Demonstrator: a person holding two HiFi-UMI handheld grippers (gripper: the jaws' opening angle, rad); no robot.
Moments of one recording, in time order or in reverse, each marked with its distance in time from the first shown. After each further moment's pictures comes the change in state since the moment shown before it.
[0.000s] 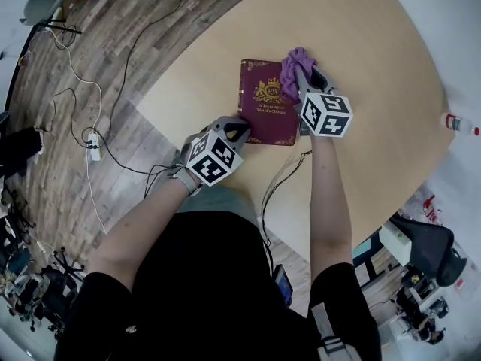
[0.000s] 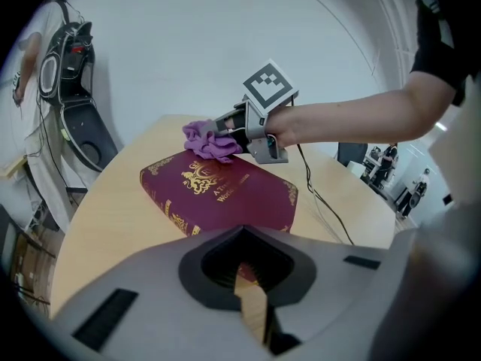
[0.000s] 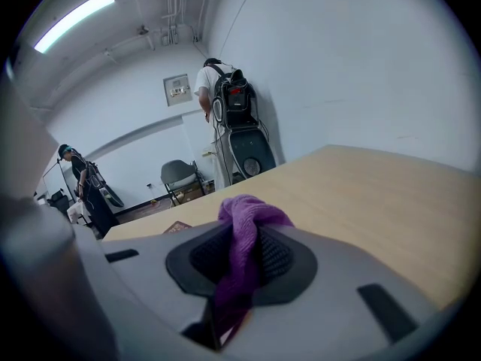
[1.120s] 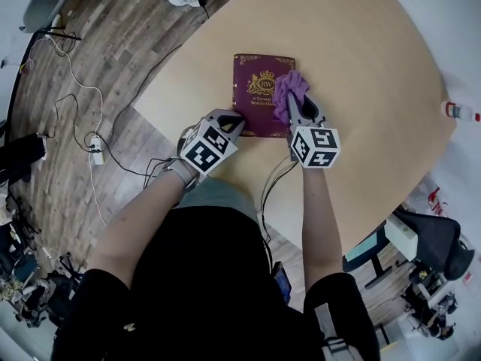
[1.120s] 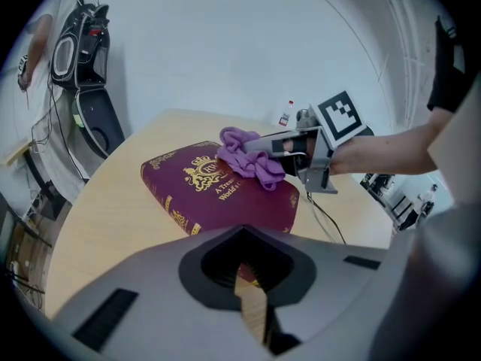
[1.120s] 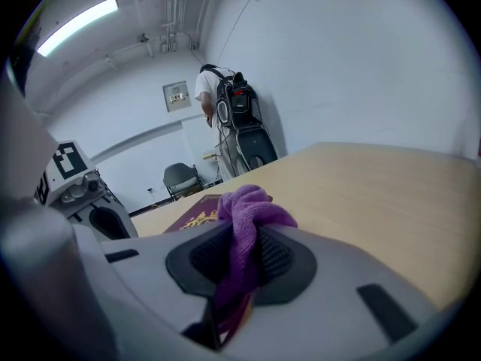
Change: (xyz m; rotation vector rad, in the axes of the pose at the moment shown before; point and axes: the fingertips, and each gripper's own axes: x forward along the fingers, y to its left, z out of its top) left arm 0.000 0.002 -0.001 -0.054 0.019 -0.012; right arm -0.072 0.028 -0.055 0.038 -0.045 -0.018
